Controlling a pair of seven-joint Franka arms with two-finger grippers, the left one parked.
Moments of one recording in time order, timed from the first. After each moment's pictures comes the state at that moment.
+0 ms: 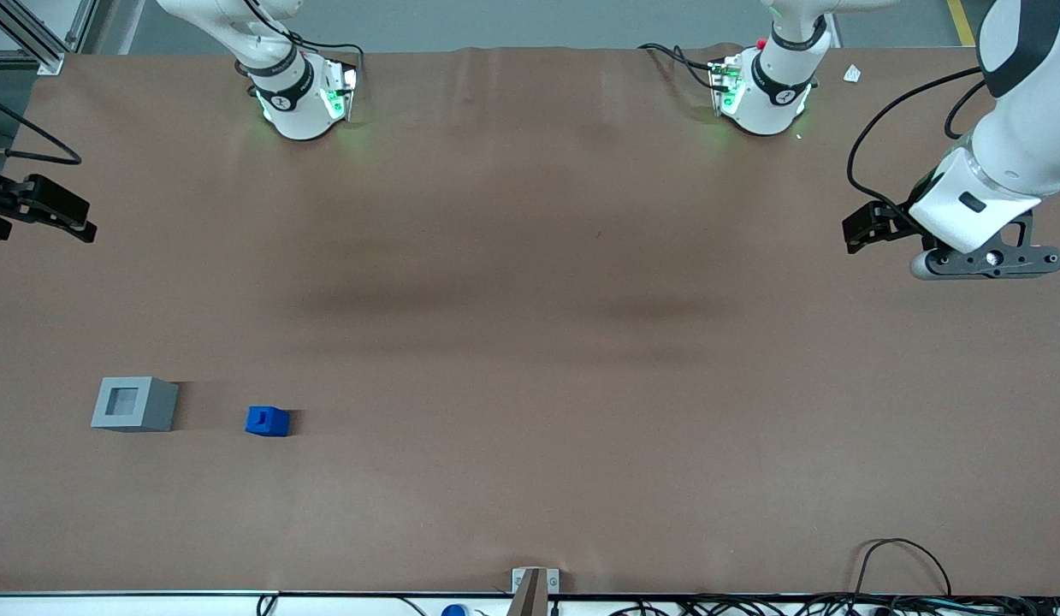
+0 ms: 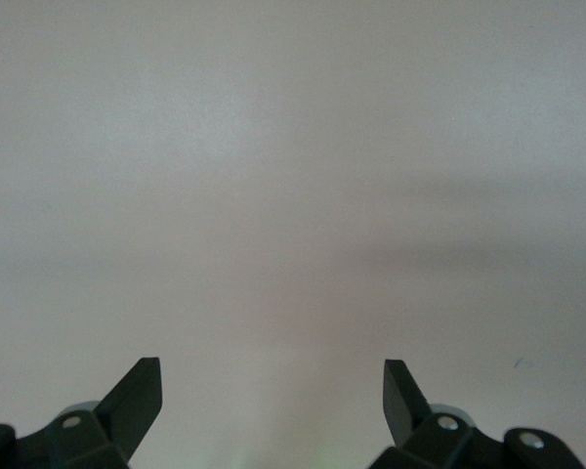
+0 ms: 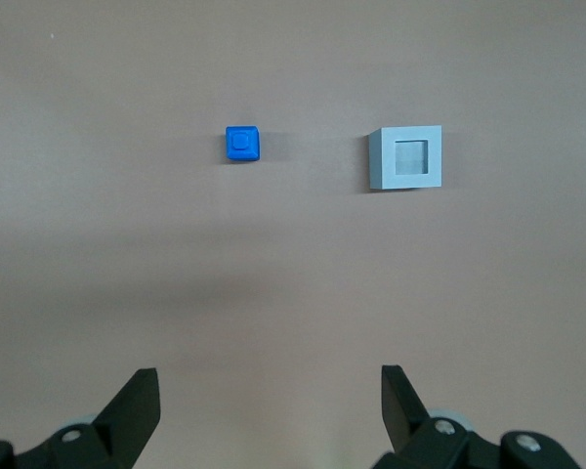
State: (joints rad) arm -0.03 0.11 0.04 -1.32 -0.05 1.42 0.03
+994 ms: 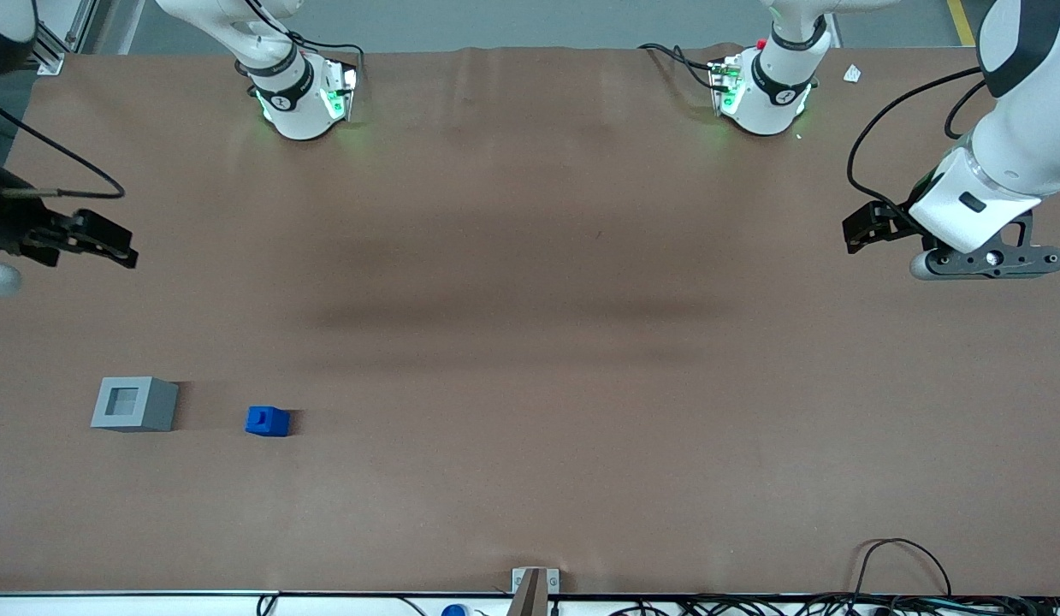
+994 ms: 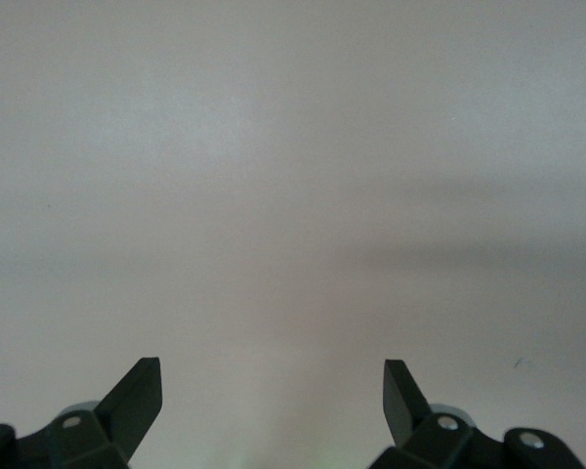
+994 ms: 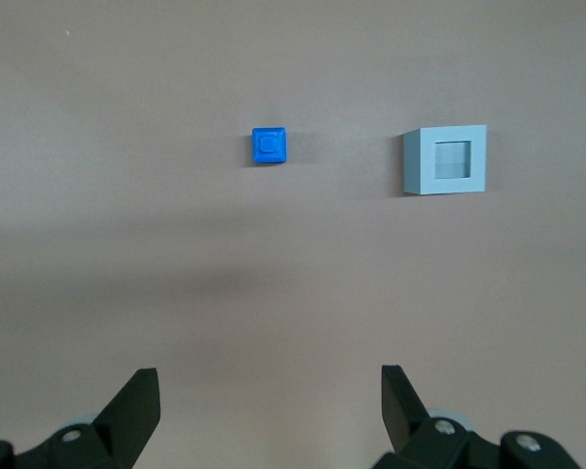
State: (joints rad) arm 0.00 0.17 0.04 -1.35 -0.02 1.48 0.08
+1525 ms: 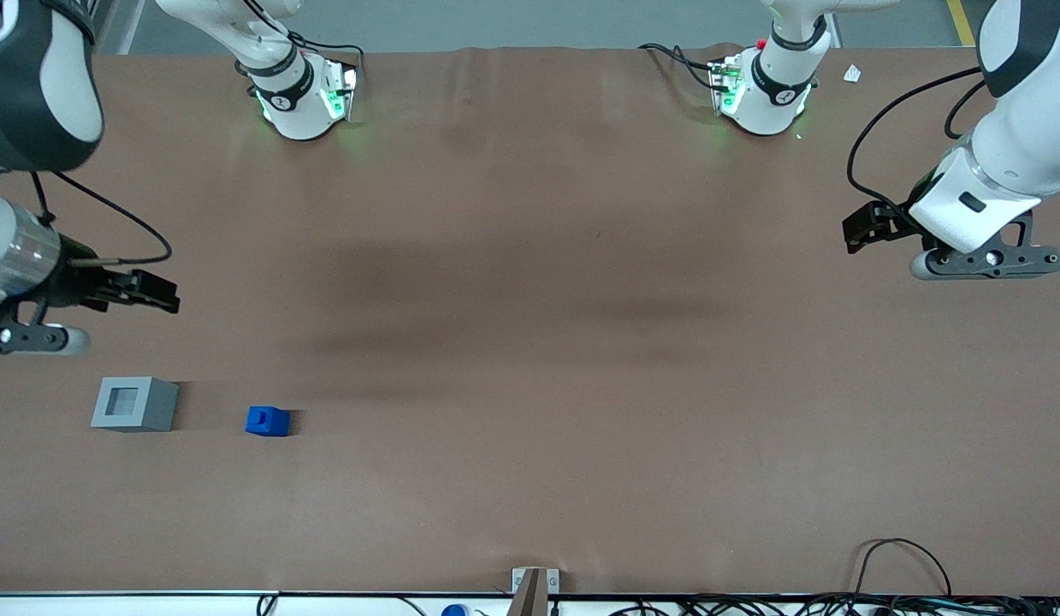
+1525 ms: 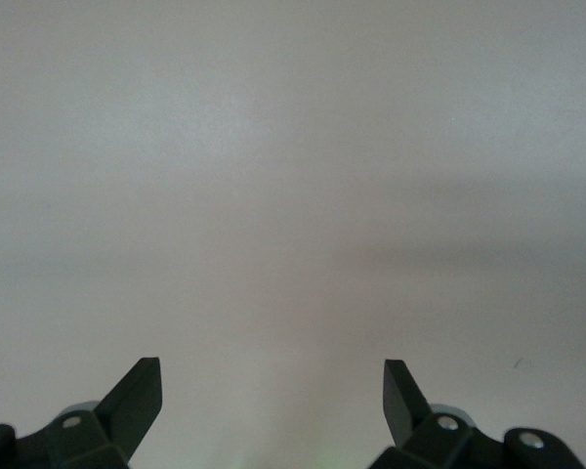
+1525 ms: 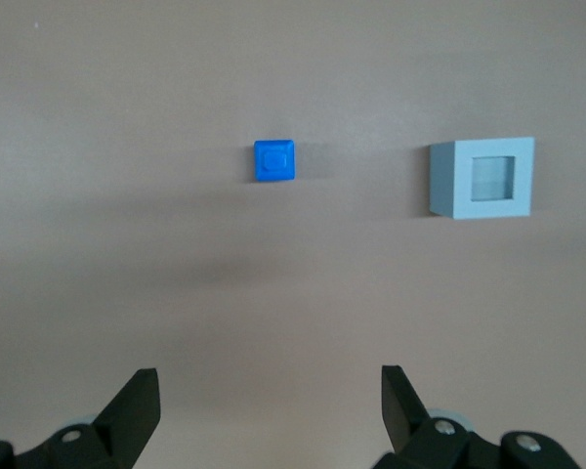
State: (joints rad) arm 0.01 0.26 0.05 -1.45 -0.02 1.66 0.09
